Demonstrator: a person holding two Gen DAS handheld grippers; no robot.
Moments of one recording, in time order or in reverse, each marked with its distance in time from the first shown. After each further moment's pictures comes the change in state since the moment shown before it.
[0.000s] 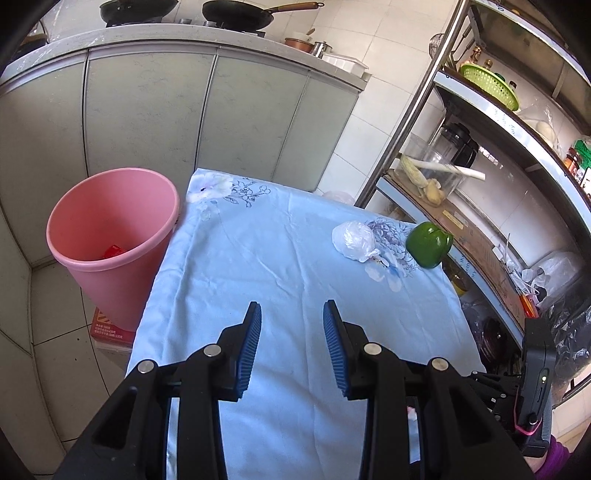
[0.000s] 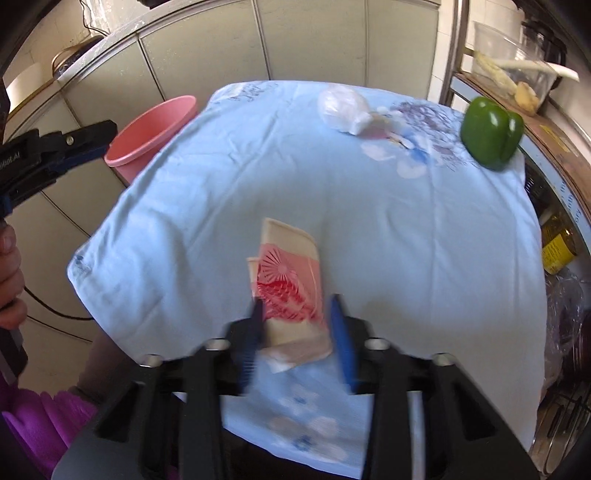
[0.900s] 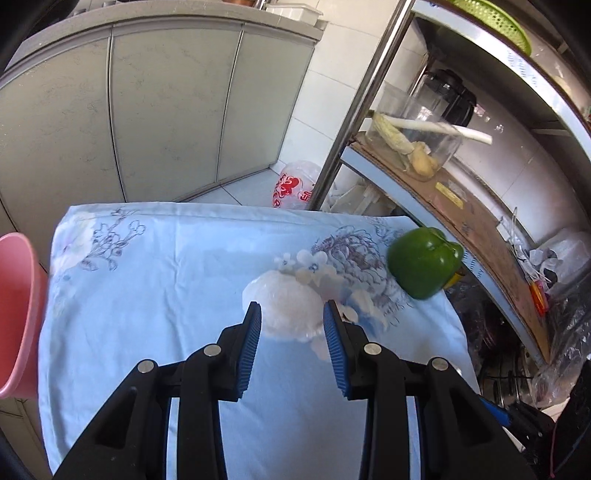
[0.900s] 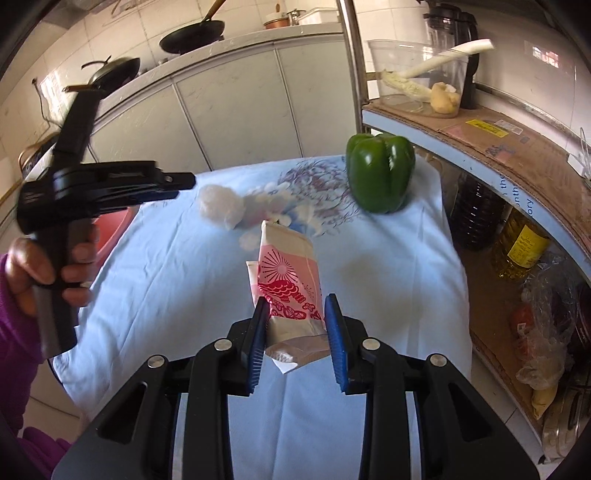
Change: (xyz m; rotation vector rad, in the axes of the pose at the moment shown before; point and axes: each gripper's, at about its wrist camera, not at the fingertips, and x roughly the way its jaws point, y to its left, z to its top) left arm 0.187 -0.101 0.100 0.124 0.167 -0.060; right arm -0.026 -0.120 0.034 0.220 -0.250 -0.037
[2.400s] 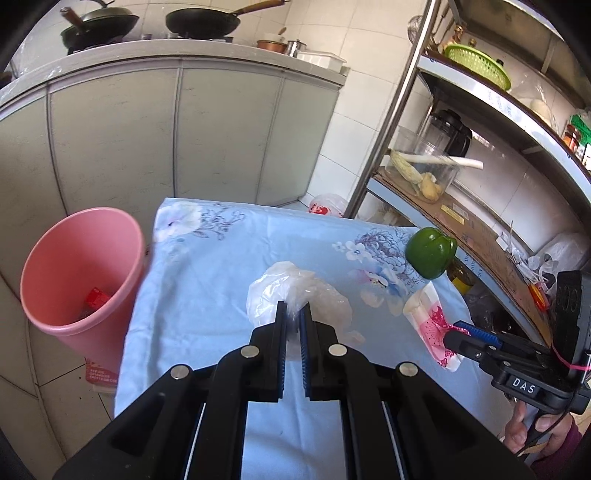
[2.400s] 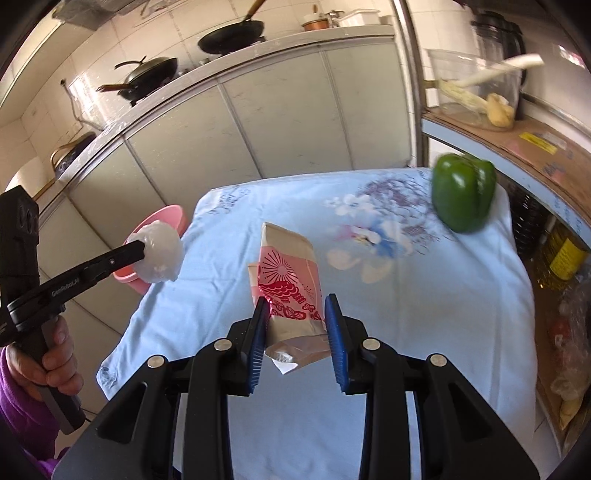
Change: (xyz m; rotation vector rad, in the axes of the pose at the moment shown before) left arm -0.139 0.063 -0.093 -0.024 -0.180 0.072; right arm 0.004 0.073 0.018 -0.038 0.001 0.155
